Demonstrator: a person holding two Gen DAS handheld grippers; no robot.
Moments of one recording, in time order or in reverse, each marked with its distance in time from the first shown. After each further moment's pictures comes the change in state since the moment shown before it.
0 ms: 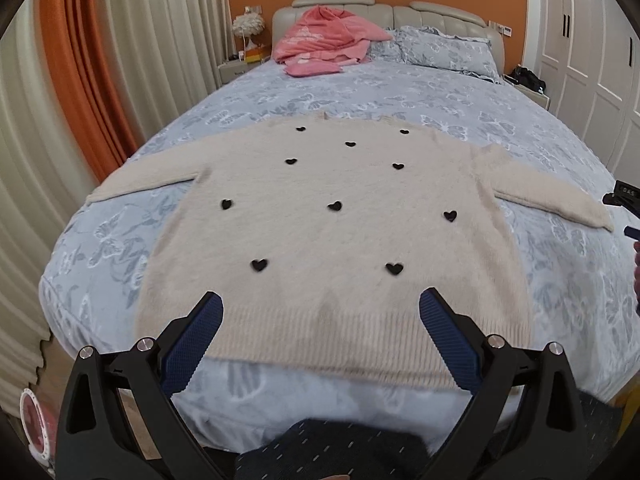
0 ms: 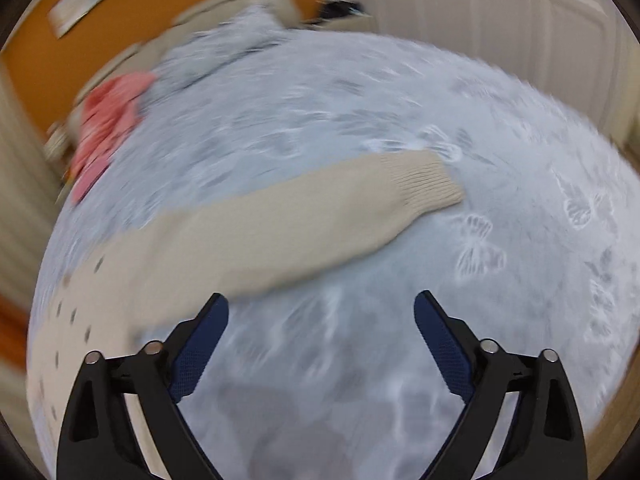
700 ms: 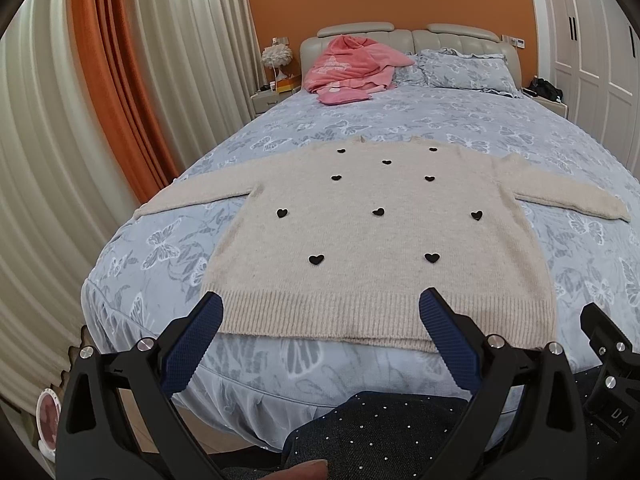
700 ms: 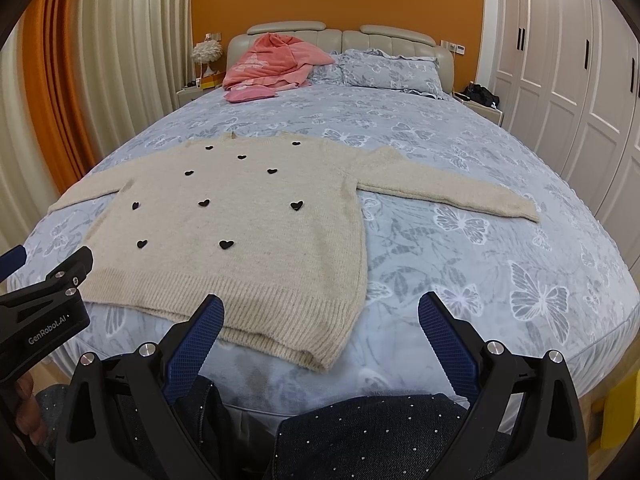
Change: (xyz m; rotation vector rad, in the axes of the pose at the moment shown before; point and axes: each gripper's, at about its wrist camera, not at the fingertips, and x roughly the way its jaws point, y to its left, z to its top) left arm -0.059 0.025 -0.043 0.028 -0.139 0.139; right arm -0.221 0.153 -0.311 -0.624 -0.182 0.179
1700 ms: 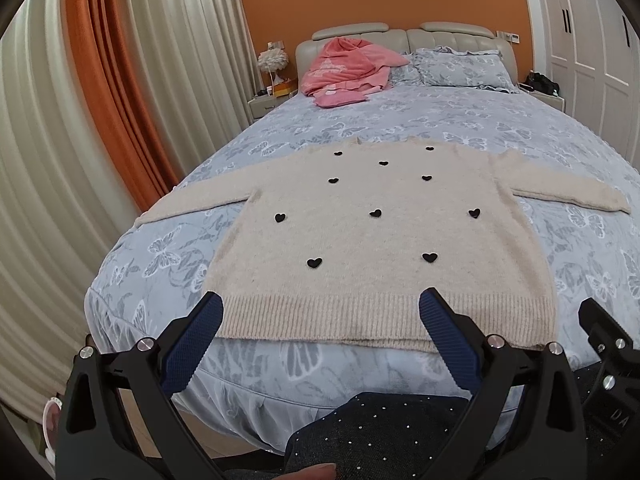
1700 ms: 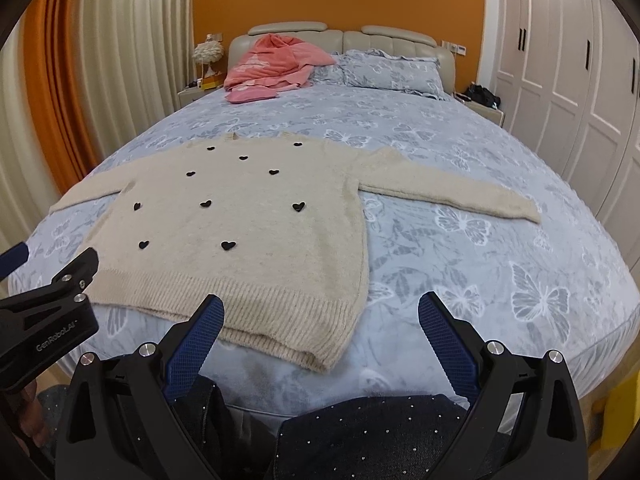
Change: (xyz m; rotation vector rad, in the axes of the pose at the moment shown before) left arm -0.001 -0.006 -0.002 0.018 -0.008 0.005; right arm 0.001 -0.002 -0.001 -0.001 0.001 -0.003
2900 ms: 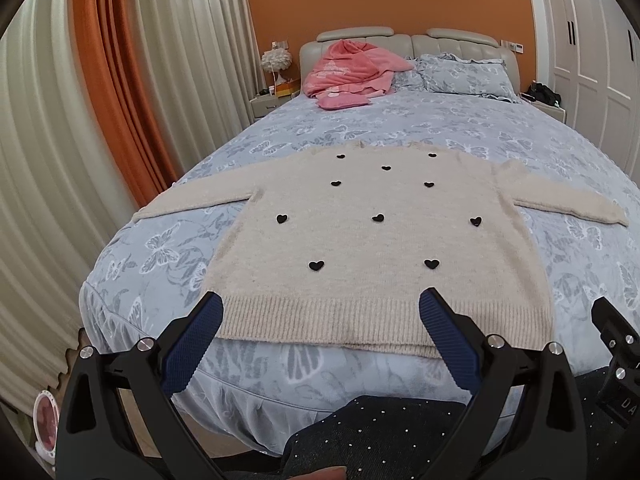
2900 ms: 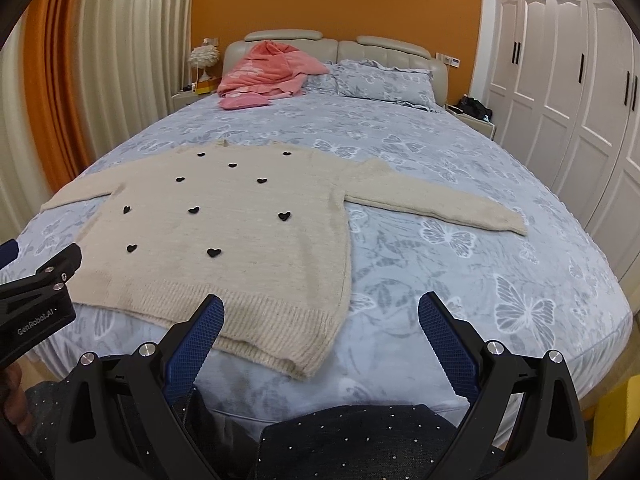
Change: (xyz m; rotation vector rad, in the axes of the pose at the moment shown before) left arm 0.003 0.012 0.003 -0.034 -0.007 -0.016; right arm -0.006 -0.002 0.003 -0.050 -0.043 -0.046
